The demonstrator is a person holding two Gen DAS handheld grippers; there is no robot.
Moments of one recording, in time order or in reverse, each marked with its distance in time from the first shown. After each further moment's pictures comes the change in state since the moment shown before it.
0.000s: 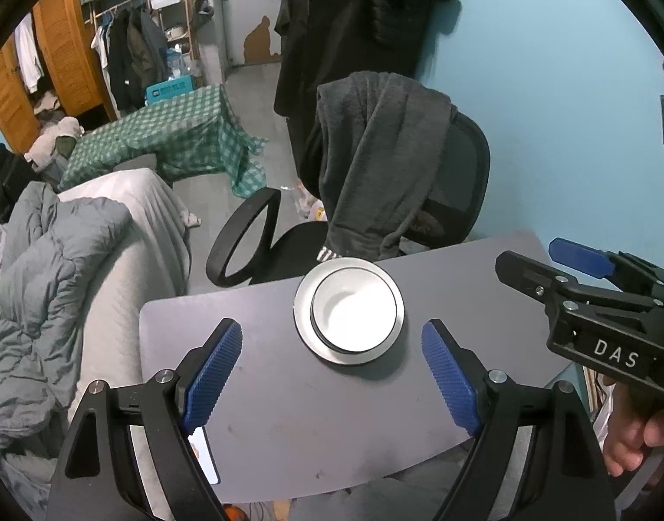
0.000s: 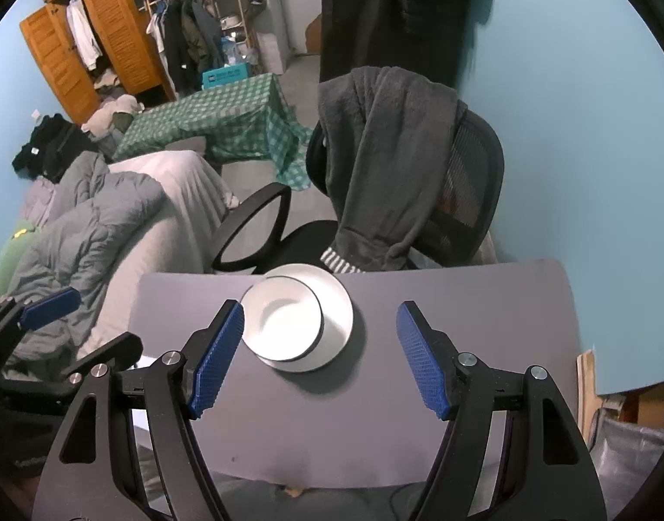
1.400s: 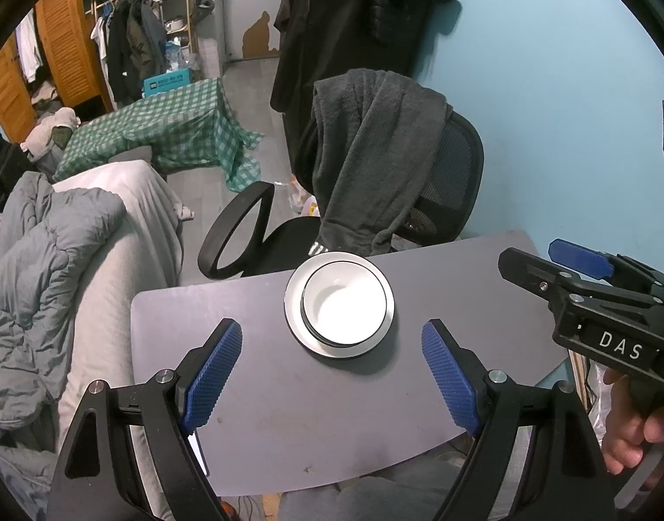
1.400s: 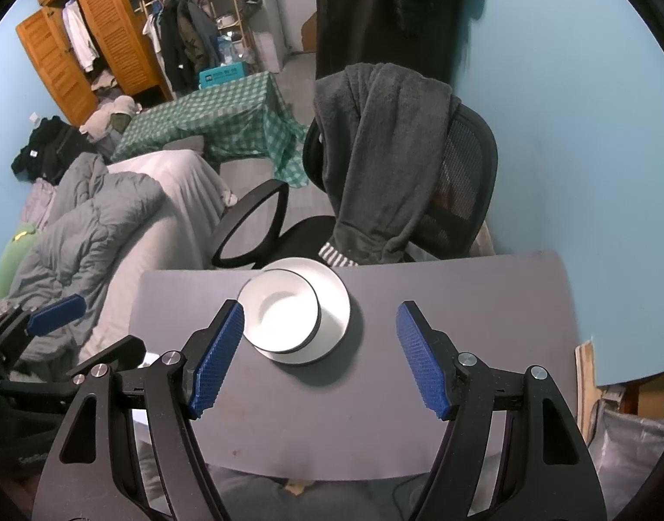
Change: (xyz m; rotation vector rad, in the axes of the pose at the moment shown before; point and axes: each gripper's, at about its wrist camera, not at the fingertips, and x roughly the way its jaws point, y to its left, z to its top) left arm -0.006 -0.004 -0.003 -0.024 0.011 -0.018; right arm -0.015 -0.002 -0.009 0.011 -0.002 -0.008
